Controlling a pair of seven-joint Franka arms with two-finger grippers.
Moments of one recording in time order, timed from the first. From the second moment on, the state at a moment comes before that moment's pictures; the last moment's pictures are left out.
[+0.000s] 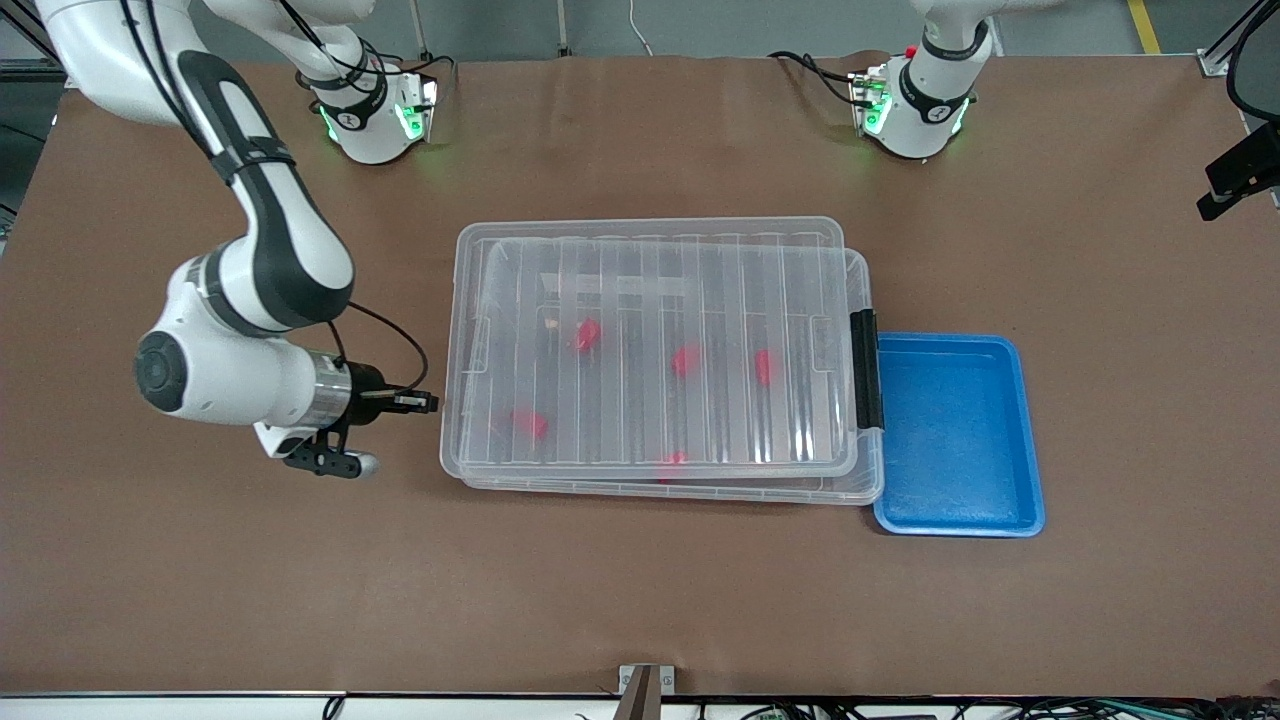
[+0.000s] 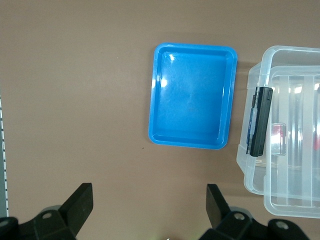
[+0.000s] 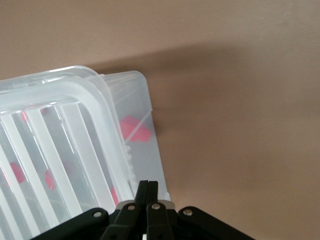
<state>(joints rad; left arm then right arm) 0.10 -0.03 -0.08 -1.42 0.05 1.43 0.01 -0.06 0.48 0.30 -1.55 0.27 1.87 0.30</state>
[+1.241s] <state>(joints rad) 0.08 -0.03 -0.09 -1.42 0.02 1.43 0.00 -0.12 0.01 -0.01 -1.46 0.00 1.40 0.13</state>
